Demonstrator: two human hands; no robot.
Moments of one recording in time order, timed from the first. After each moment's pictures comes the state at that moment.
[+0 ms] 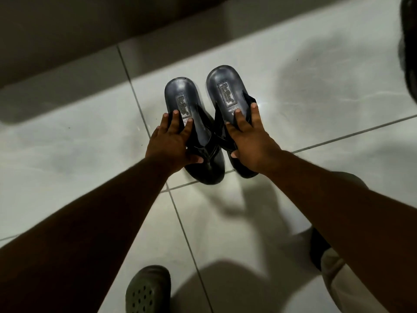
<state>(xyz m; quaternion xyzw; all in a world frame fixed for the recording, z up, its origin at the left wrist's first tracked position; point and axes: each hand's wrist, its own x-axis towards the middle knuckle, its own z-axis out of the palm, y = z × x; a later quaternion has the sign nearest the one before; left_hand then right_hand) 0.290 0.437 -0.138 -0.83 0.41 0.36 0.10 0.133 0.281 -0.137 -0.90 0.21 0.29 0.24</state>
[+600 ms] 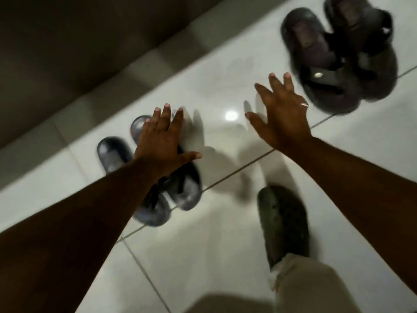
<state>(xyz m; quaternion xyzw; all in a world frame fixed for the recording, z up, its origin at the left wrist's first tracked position) 0.229 0.253 -0.103 -0.80 0.53 0.27 0.05 0.010 0.079 -0.108 -0.89 0.42 0.03 0.17</state>
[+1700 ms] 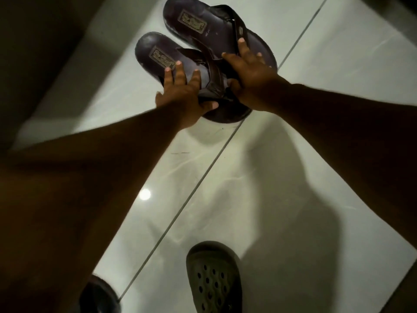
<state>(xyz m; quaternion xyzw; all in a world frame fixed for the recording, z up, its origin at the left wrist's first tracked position) 0.003 -0.141 -0.156 -0.68 0.64 0.33 0.09 -0.182 -0.191 -0.146 -0.80 0.53 0.08 0.26</state>
